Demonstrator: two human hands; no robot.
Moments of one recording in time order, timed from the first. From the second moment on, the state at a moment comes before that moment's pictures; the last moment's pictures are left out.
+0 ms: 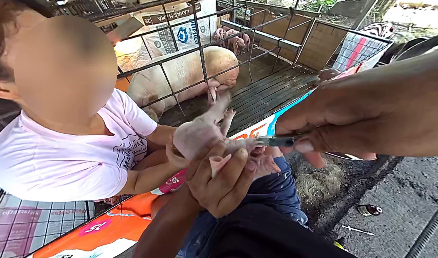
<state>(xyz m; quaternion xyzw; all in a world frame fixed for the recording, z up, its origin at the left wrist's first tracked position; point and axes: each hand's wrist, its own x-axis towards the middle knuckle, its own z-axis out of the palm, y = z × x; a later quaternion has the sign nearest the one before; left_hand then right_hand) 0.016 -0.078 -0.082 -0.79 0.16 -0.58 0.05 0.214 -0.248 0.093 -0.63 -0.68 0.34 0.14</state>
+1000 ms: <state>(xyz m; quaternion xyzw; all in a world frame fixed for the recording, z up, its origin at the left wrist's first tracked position) 0.018 -0.084 -0.086 -0.81 0.13 -0.57 0.01 0.214 -0.246 0.072 -0.67 -0.66 0.33 0.09</state>
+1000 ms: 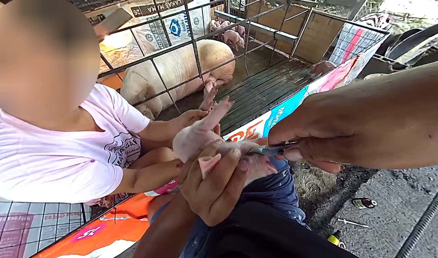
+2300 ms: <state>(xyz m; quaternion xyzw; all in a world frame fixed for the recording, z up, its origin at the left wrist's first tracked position) 0.013 -0.090 -0.097 -0.82 0.11 -0.57 -0.01 0.225 -0.246 0.054 -0.66 -0.64 0.38 0.12</state>
